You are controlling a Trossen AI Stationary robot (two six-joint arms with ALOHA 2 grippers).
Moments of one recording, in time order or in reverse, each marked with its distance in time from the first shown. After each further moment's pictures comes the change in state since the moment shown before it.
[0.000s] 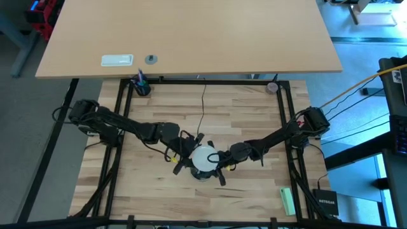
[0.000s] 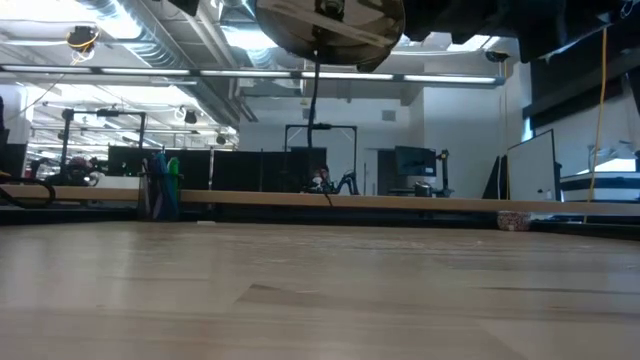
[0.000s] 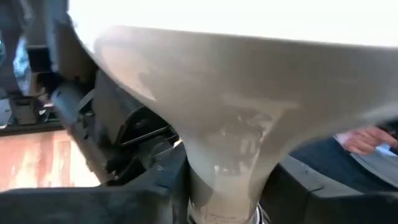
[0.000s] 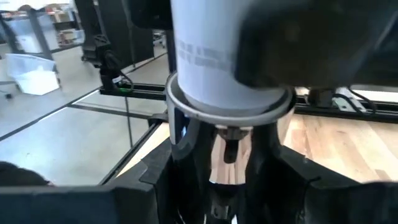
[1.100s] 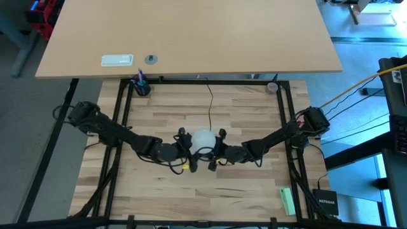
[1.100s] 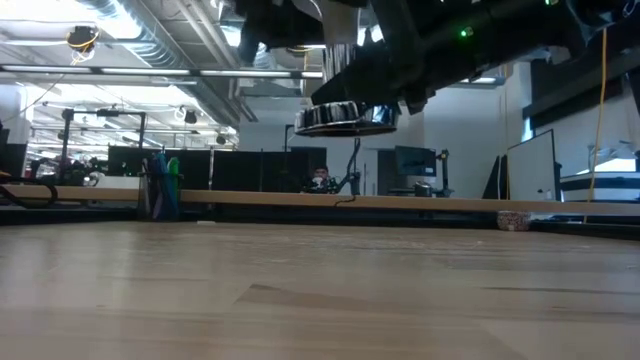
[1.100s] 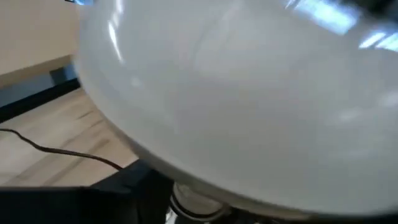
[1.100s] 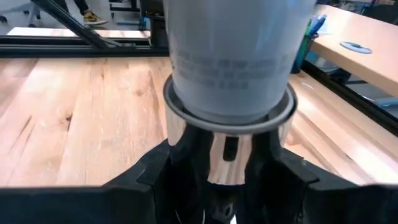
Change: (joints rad) left arm -0.186 0.015 -0.002 -0.144 -1.059 -0.212; right arm 0.001 0.000 -0.002 -0.262 0.610 0.072
